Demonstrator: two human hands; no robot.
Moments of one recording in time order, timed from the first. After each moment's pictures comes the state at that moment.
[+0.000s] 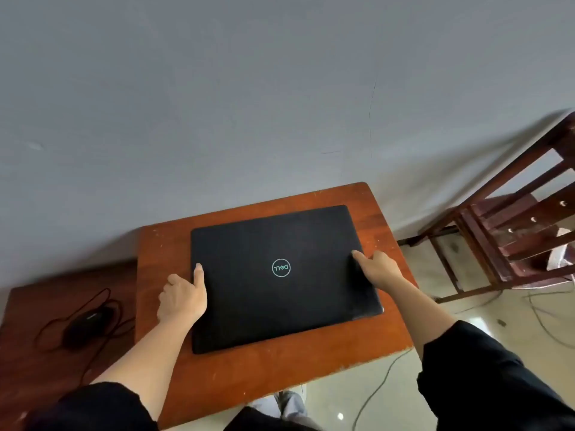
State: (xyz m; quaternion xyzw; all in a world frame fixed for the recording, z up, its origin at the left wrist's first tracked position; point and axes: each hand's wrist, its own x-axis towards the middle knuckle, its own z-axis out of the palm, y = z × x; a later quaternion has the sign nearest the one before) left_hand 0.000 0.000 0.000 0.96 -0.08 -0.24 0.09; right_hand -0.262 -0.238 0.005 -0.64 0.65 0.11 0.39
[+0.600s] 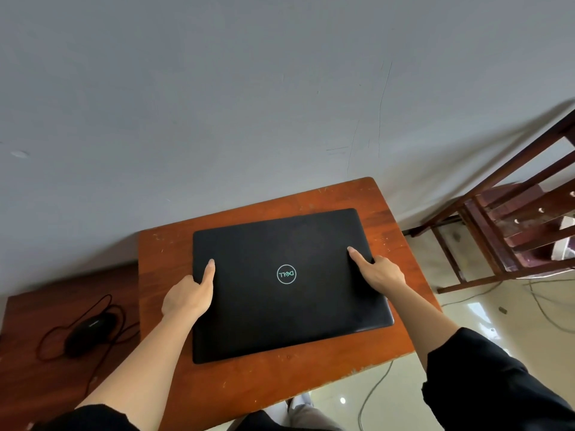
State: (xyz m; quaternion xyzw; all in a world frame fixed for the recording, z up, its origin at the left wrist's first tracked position) left_hand 0.023 -0.014 -0.003 0.94 -0.15 -0.31 0.00; right_hand -0.248 -0.227 -0.001 -0.62 0.68 0.14 0.38
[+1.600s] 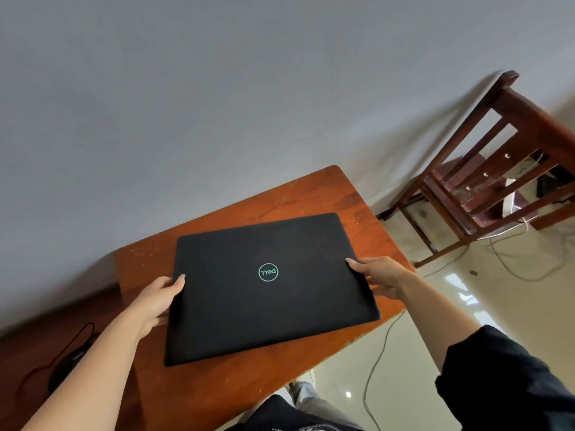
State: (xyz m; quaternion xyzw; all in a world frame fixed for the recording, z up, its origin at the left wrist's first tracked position) left_hand 0.077 0.013 -0.003 0.82 -0.07 -0.51 0.25; right_hand -0.299 -0.191 0.015 -0.40 0.64 0.02 0.65
